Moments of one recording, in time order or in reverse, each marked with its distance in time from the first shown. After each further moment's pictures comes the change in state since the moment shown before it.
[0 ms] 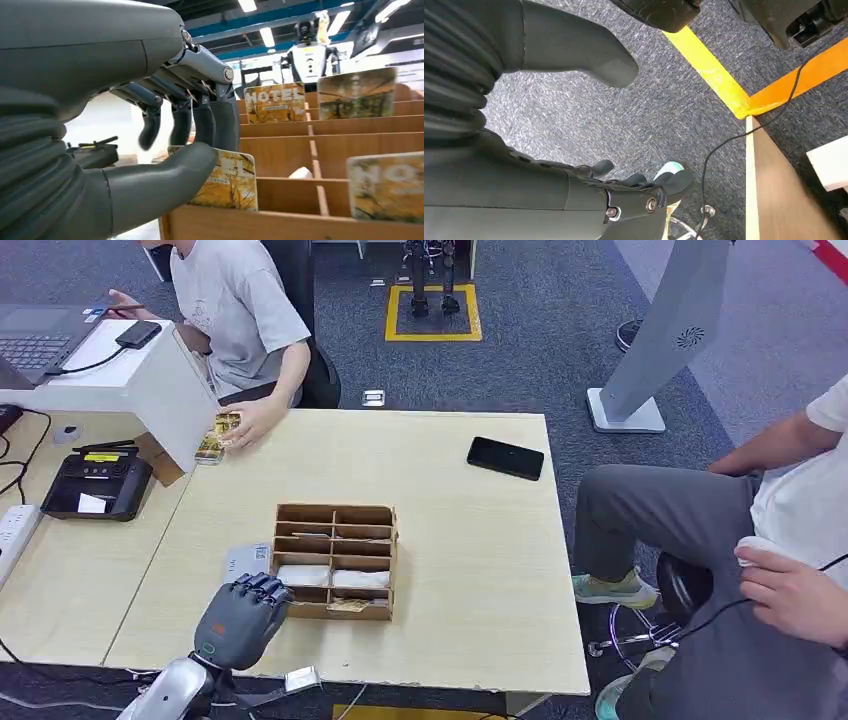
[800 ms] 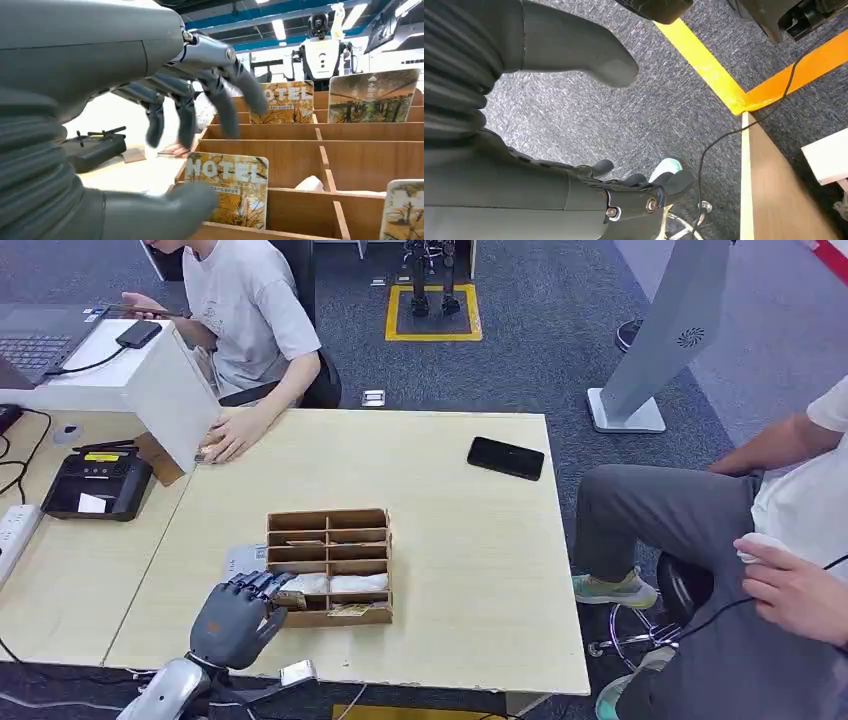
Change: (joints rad) left arm 0.006 -0.002 0.011 0.002 0.053 0.004 -0.018; right arm -0.006 0.000 -0.004 -0.007 0.004 0.002 -0.005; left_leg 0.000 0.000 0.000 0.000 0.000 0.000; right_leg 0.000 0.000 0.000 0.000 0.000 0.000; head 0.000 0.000
